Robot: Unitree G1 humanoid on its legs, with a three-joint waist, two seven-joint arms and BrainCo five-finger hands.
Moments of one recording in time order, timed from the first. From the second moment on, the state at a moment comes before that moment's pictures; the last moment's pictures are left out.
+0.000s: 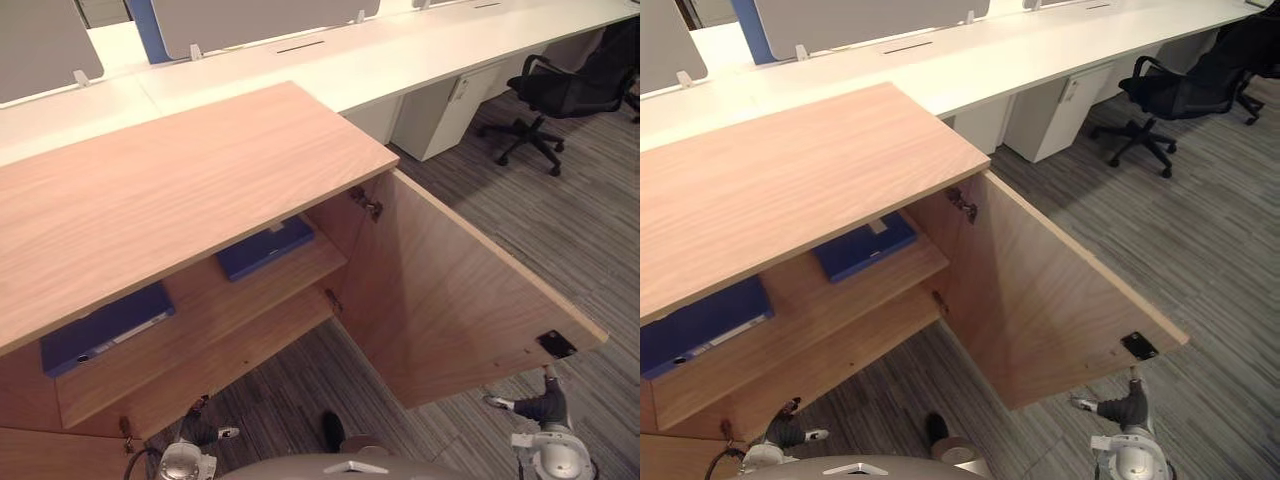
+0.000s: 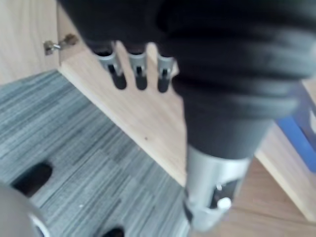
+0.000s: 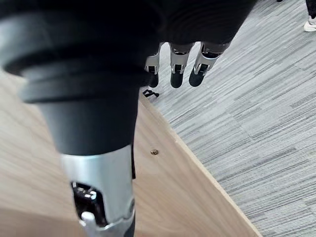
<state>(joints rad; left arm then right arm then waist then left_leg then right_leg) 0.22 0.15 -0.04 0.82 0.18 -0.09 0.12 0.40 -0.40 -0.20 0.29 -0.18 -0.09 -0.20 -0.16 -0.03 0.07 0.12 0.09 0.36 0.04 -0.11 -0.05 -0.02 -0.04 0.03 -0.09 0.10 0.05</state>
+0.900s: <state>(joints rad) 0.17 0.19 -0.14 0.86 0.20 -0.12 0.13 0.26 -0.43 0.27 0.41 -0.63 -0.20 -0.16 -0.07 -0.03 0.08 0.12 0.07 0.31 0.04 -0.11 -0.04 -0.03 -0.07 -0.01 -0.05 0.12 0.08</state>
